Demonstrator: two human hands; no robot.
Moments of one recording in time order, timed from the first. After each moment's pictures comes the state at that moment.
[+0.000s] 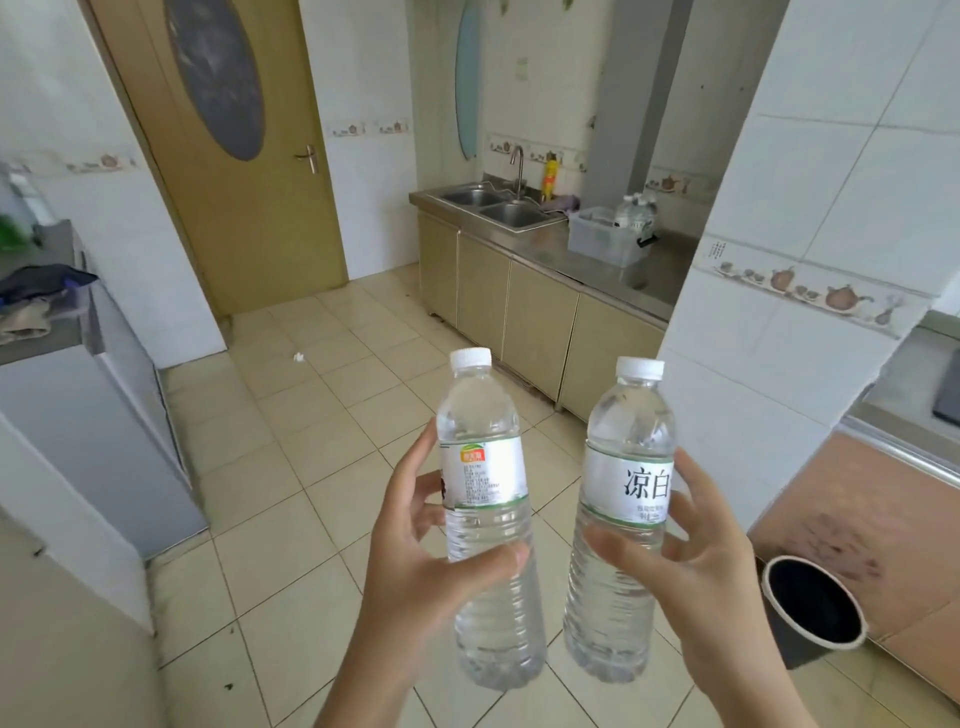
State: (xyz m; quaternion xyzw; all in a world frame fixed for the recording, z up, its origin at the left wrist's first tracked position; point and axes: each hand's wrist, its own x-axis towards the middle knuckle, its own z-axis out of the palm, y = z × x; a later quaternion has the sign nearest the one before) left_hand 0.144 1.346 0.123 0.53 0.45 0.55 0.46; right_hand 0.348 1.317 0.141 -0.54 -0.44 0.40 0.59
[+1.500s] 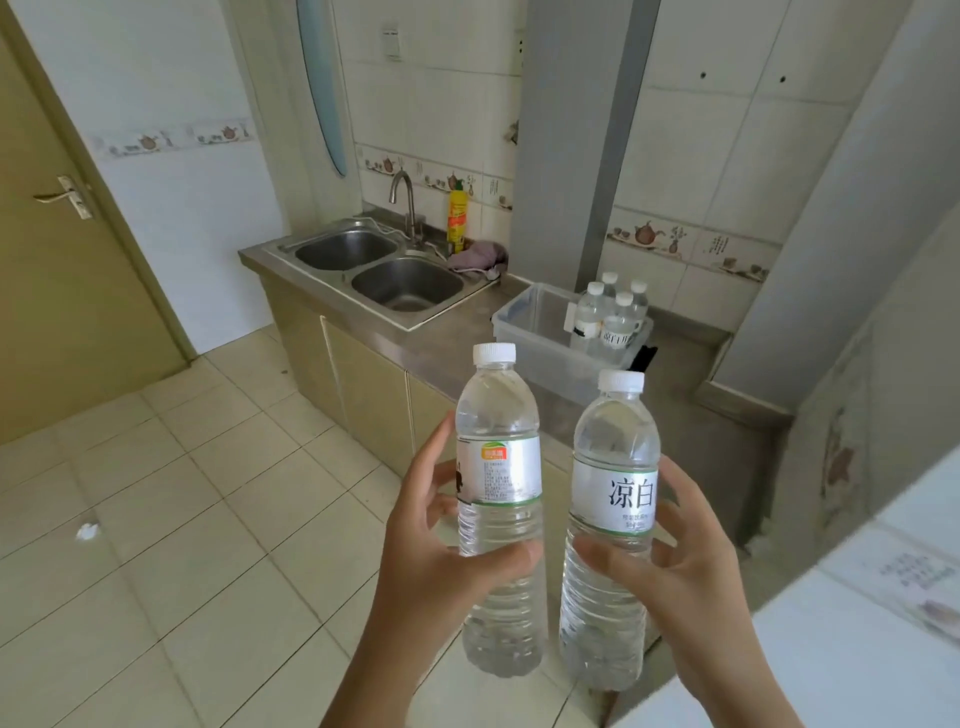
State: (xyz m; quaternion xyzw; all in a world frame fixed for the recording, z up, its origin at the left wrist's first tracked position) left_hand 0.437 2.203 0.116 0.60 0.40 0.48 0.49; right_hand 0.627 2.136 0.120 -0.61 -0.42 0.32 0.60
